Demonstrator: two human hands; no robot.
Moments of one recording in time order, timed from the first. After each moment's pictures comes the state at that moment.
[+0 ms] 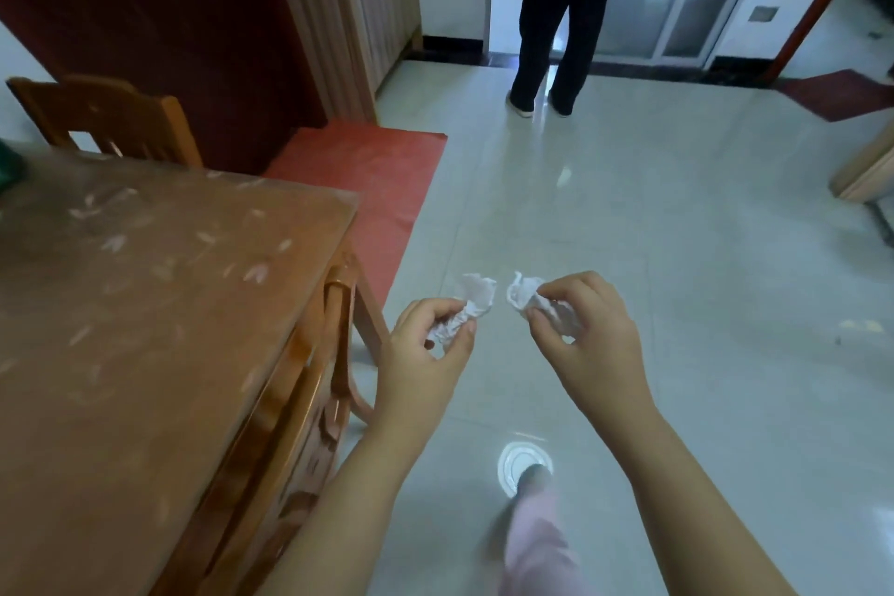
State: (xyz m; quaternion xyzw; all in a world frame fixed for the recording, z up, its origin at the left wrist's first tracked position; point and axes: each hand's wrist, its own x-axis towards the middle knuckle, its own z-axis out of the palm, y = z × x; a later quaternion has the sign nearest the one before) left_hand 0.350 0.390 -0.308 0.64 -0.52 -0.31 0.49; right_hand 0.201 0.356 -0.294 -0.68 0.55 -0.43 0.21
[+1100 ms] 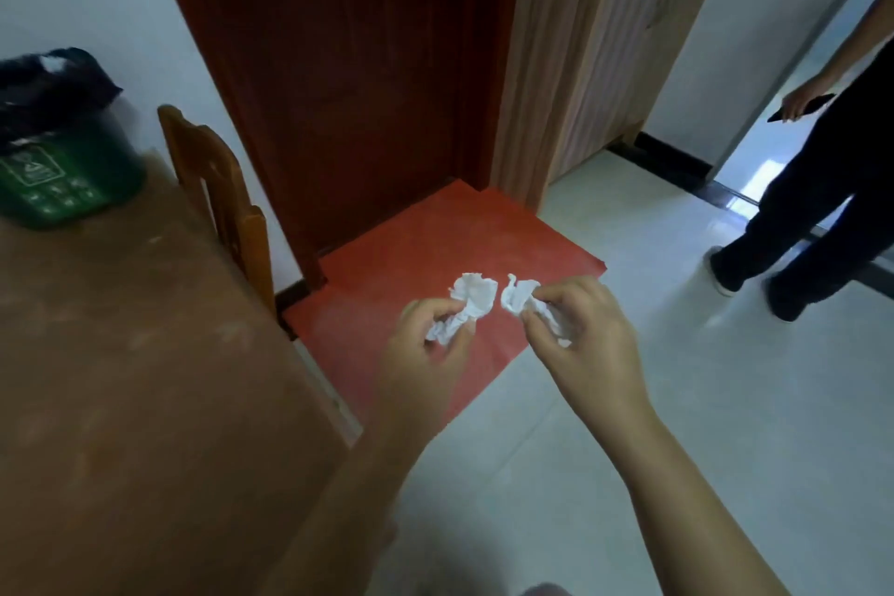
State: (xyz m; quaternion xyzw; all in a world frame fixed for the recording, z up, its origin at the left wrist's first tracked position) left_hand 0.550 -0.084 -0.293 0.73 -0.31 -0.10 0.59; right_hand 0.448 -0.189 -0.263 -0.84 0.31 -0.34 0.27
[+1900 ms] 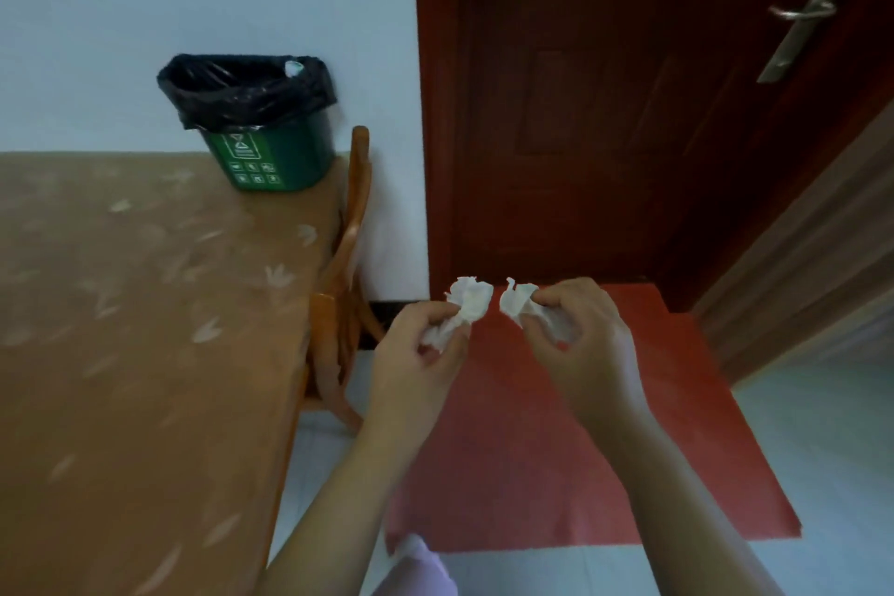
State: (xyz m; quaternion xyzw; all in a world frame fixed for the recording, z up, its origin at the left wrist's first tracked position) left_hand 0.738 -0.248 -0.283 0.79 -0.03 0.06 0.61; right_hand 0.726 -0.405 -0.265 -0.89 -0.01 -0.23 0.40
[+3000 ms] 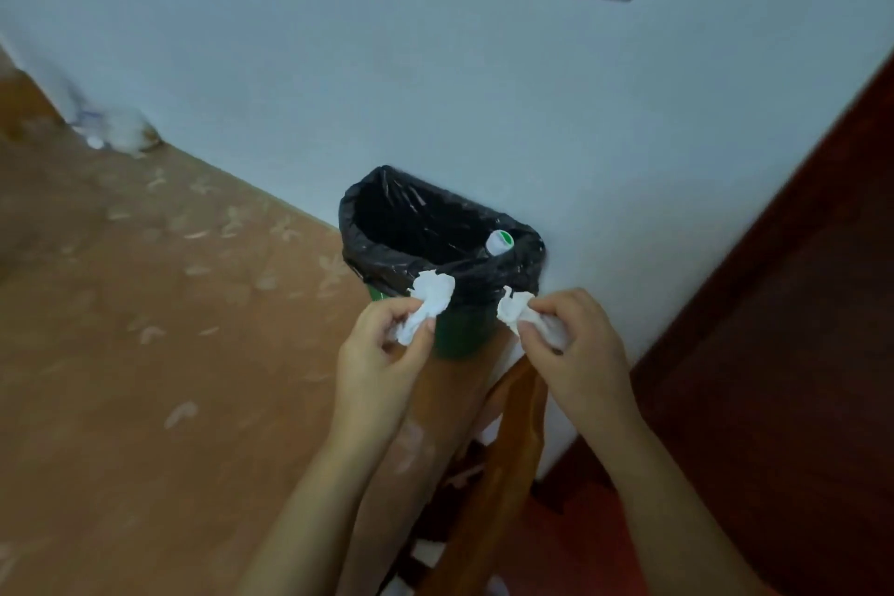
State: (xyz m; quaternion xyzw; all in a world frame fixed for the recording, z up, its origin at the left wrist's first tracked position) left_hand 1.117 -0.080 -0.268 0.76 0.19 0.31 0.54; right_hand 1.202 -0.237 -0.250 -0.85 -0.27 -0.10 0.44
